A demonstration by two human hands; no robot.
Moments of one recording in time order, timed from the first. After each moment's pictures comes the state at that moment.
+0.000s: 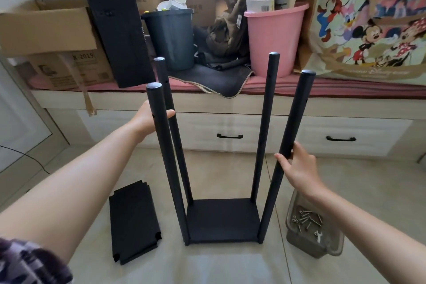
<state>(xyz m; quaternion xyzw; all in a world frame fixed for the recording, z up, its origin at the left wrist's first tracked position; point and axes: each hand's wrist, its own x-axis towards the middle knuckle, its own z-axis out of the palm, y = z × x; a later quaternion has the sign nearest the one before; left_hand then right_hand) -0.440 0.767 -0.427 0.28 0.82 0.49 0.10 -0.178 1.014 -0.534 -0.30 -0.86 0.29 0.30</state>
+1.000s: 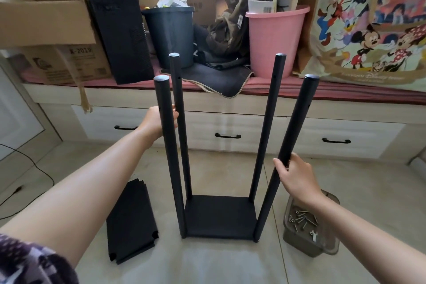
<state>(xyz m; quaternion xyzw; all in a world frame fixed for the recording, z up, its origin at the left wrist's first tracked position) -0.436 0.772 -0.447 0.22 0.79 0.55 0.15 -0.175 0.992 -0.535 -0.36 -0.86 0.29 0.22</state>
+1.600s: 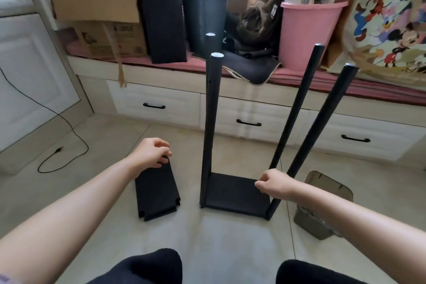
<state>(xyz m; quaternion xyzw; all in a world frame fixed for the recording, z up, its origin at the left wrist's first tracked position) -0.398 0.621 -0.529 0.09 0.84 0.47 0.24 -0.193 0.888 -0.535 -0.30 -0.90 0.27 -0.18</state>
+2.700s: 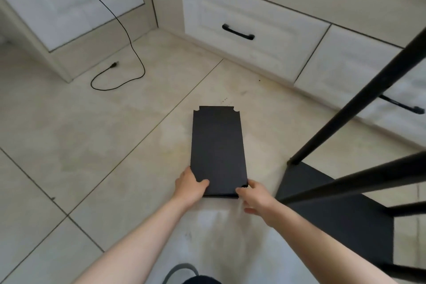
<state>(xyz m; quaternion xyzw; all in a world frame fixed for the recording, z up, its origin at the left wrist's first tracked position) -0.452 0.565 -0.824 -0.13 0.85 0.43 0.28 -0.409 0.746 -0.810 -0.34 -0.73 0.52 -0.30</state>
